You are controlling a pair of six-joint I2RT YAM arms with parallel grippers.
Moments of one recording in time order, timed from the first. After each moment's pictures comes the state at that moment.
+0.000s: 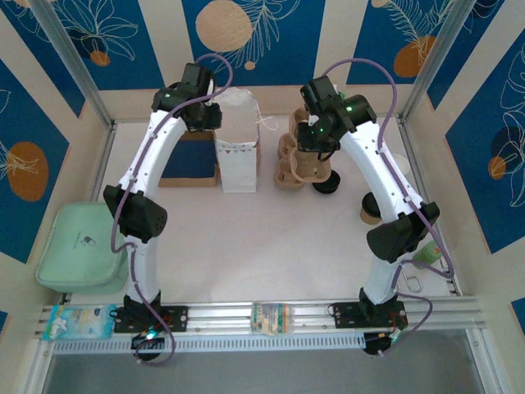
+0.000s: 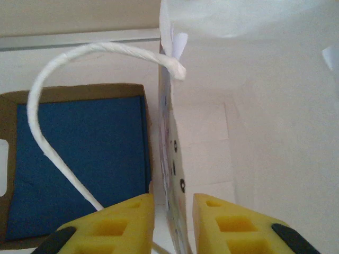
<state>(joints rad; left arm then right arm) -0.35 2.09 2.37 -1.18 -0.07 -0.26 0.47 1.81 2.15 -1.41 0.11 0.40</state>
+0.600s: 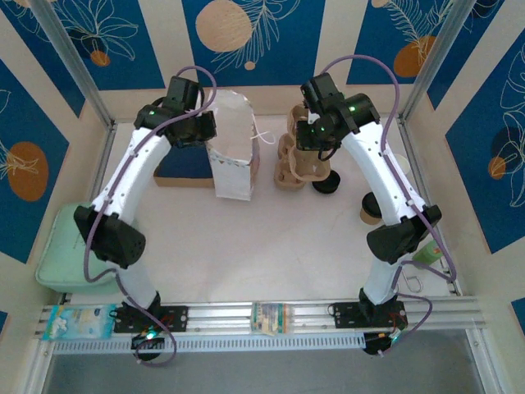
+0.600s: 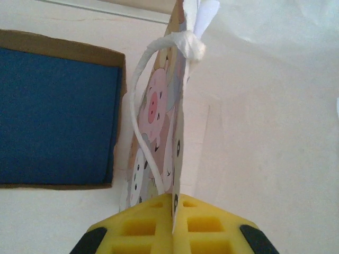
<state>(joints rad) -0.37 1.76 1.96 -1.01 0.02 -0.49 0.48 1.80 2.20 -1.43 0.10 0.39</state>
